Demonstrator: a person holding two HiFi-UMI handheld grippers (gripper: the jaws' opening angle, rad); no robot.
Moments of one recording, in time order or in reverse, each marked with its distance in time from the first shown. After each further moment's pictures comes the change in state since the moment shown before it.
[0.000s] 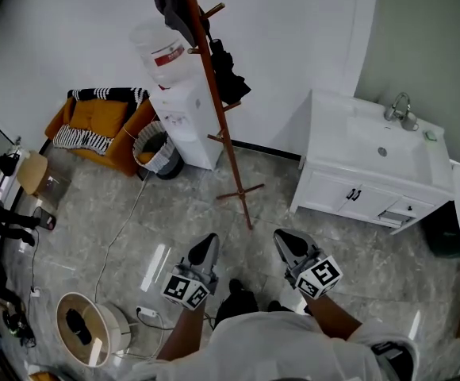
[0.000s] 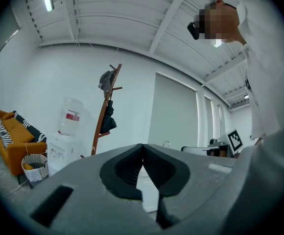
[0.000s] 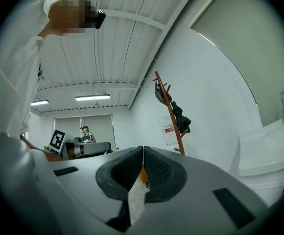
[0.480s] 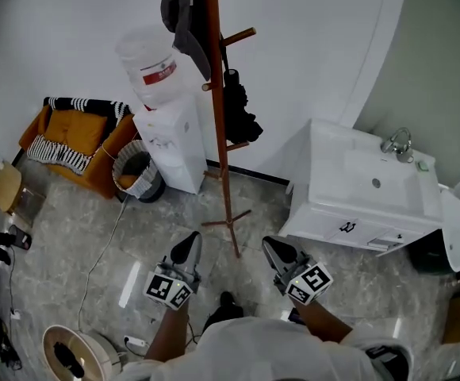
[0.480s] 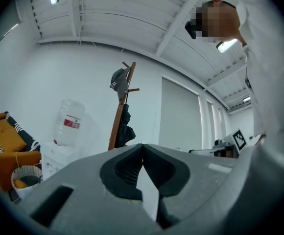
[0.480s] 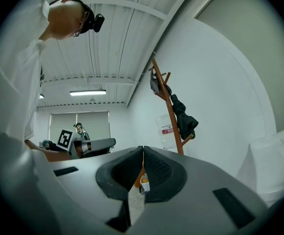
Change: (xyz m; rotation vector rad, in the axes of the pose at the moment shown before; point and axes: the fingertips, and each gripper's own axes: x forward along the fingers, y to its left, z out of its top) left arm 0.105 0.177 0.046 0.016 -0.050 -0.044; right arm 0.173 -0.065 0.019 -0.031 0.017 -0.019
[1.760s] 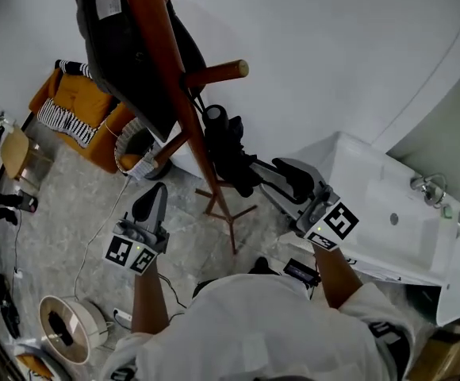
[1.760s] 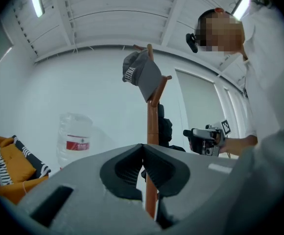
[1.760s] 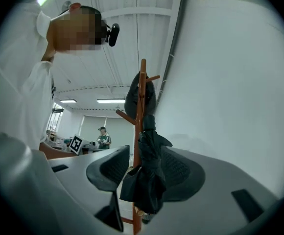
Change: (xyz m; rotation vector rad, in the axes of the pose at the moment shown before) left arm 0.211 0.147 0.071 0.133 -0.020 0.168; right arm 0.192 -0.230 0.154 -0.156 -0.101 0.401
